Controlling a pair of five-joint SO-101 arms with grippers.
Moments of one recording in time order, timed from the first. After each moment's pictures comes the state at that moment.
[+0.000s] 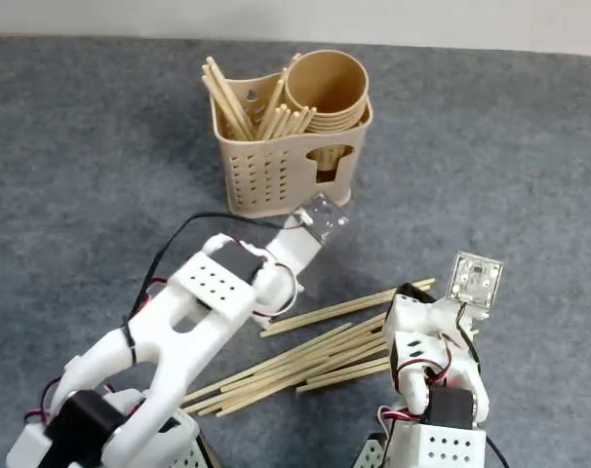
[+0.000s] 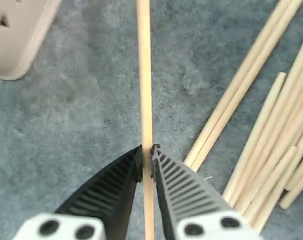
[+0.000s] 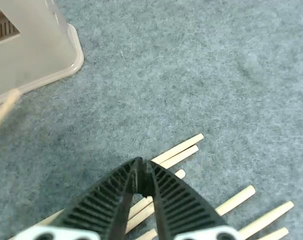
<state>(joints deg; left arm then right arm) 27.6 -19.5 42.8 59.3 -6.6 2.2 -104.3 95.8 55.1 -6.5</state>
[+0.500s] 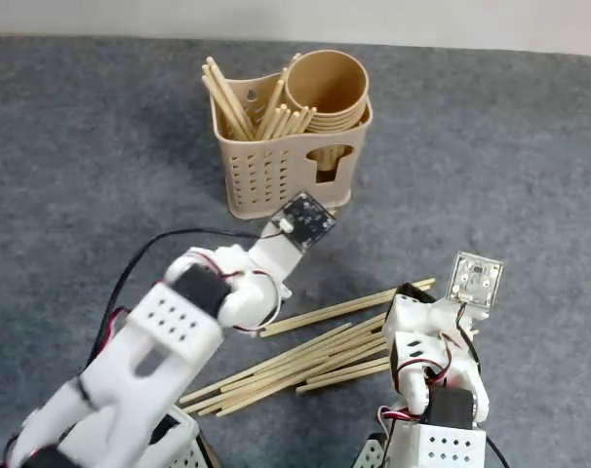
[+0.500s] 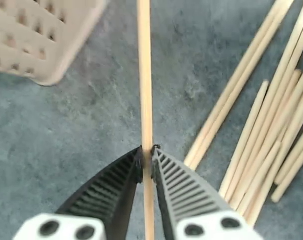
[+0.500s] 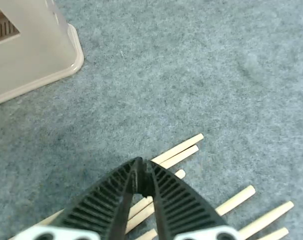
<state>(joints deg) 27.1 -39.3 48.5 61.7 -6.7 2.2 -104.3 95.8 55.1 -6.5</state>
